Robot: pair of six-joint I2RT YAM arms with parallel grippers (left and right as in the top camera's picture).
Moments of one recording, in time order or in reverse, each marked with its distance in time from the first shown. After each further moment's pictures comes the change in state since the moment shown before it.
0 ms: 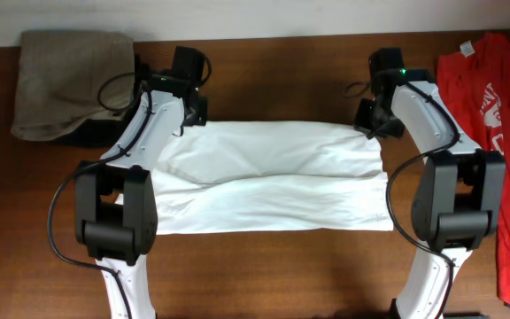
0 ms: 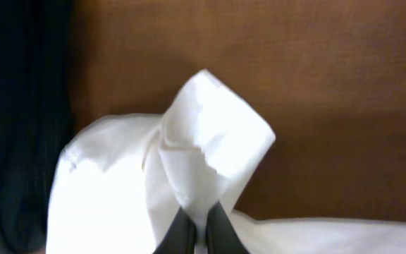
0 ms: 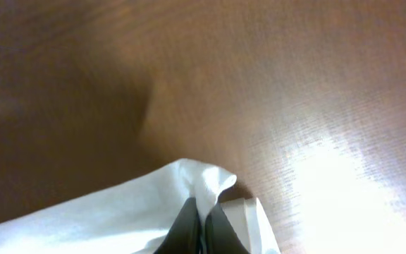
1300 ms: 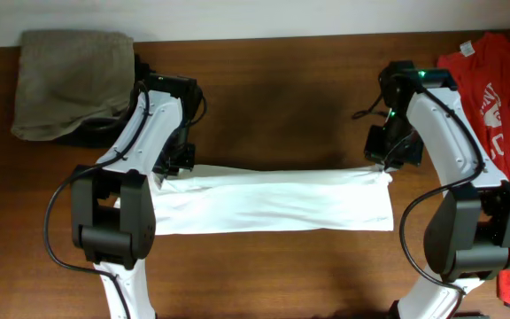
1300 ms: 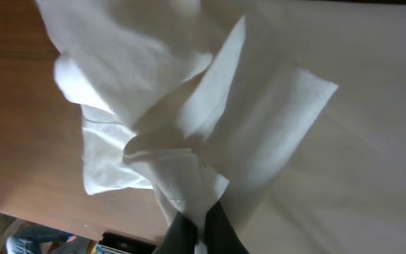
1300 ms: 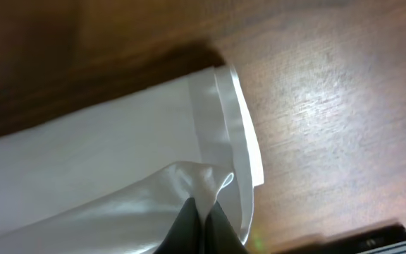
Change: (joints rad) left arm 0.000 -0.029 -0.008 -0.687 0.006 -0.121; right arm 0.000 -0.195 -0.076 -0.400 -0.060 0.001
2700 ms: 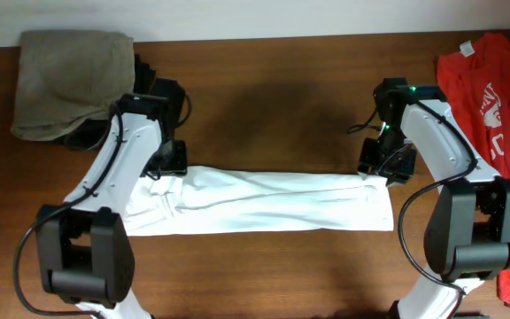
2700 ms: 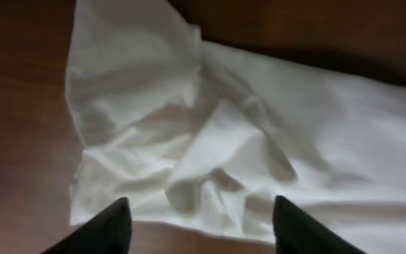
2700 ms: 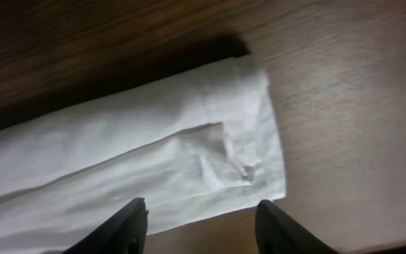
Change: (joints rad) left arm 0.059 -0.245 -0.252 0.303 0.047 -0.010; right arm 0.002 0.000 -0.138 0.120 -0.067 -0.029
